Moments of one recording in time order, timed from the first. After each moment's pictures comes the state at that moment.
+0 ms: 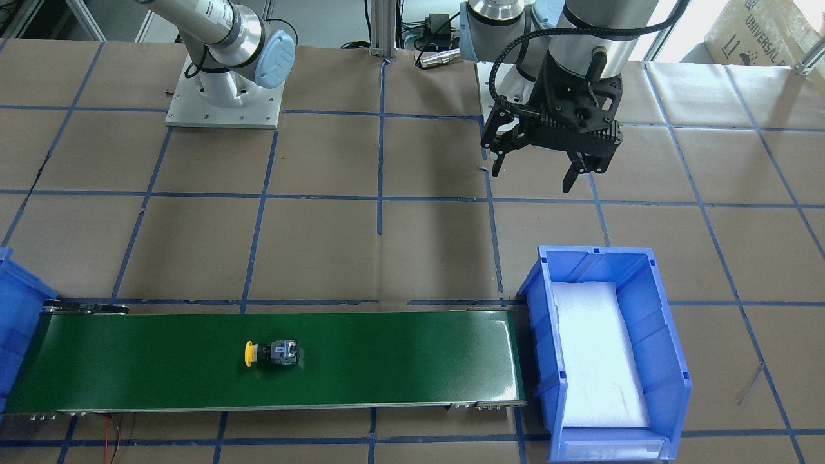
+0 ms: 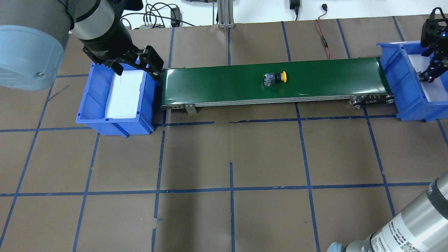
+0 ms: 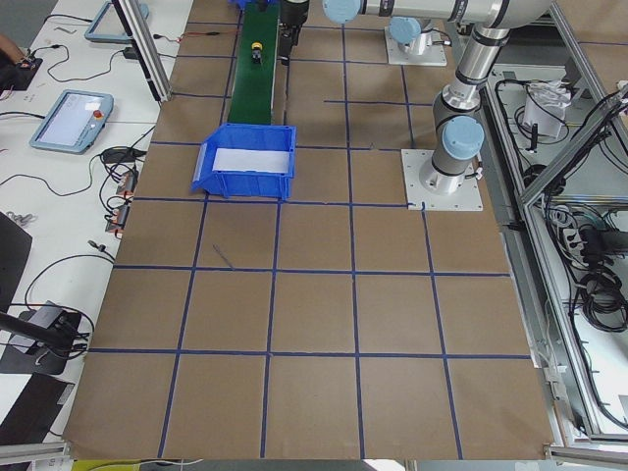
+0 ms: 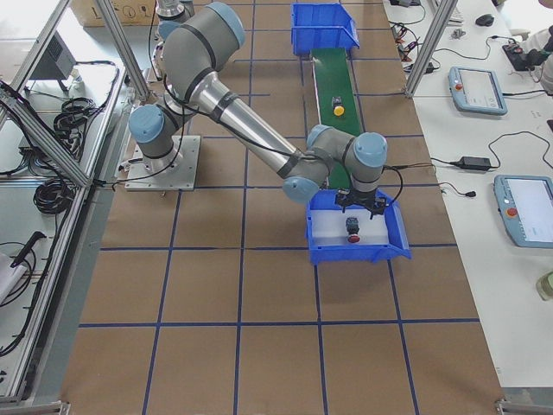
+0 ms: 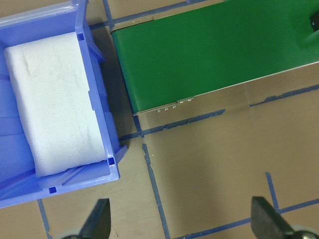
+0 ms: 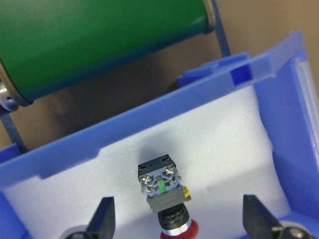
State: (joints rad) left arm -1.63 -1.58 -1.56 -1.44 1.53 0.17; right arm 1.00 -1.04 1.38 -2.06 -1.54 -1.79
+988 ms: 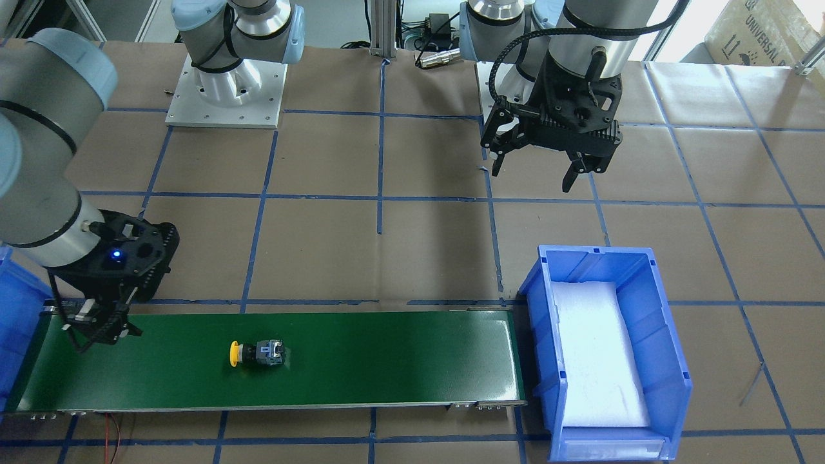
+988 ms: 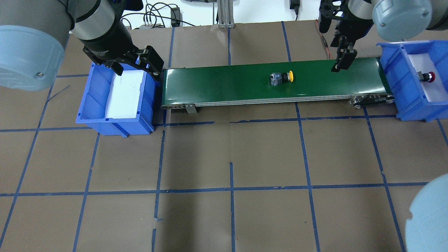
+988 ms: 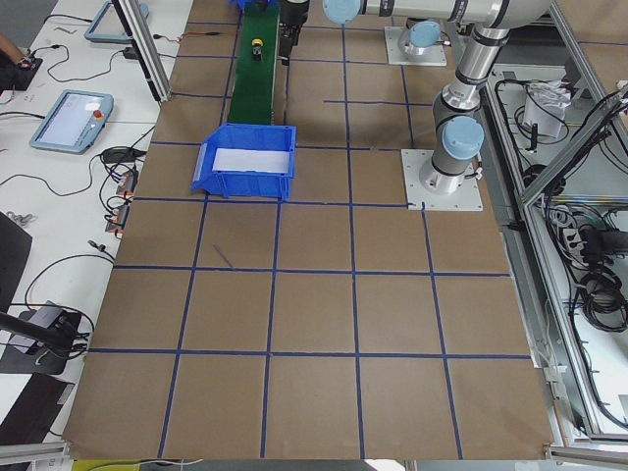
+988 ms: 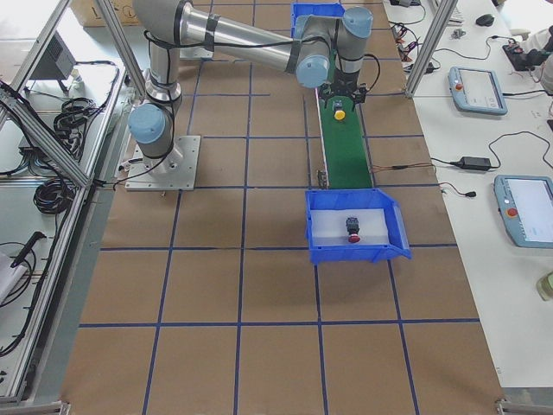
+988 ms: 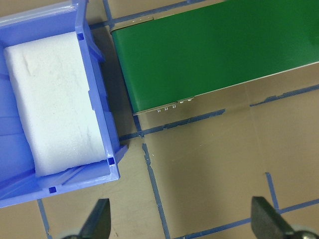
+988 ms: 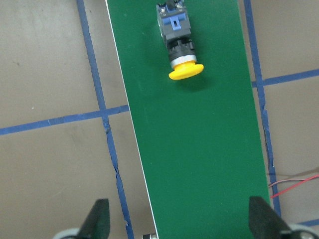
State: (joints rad) left arm -1.63 -1.58 -1.57 -1.44 1.53 0.17; right arm 1.47 -1.25 1.48 -1.83 -1.53 -1.50
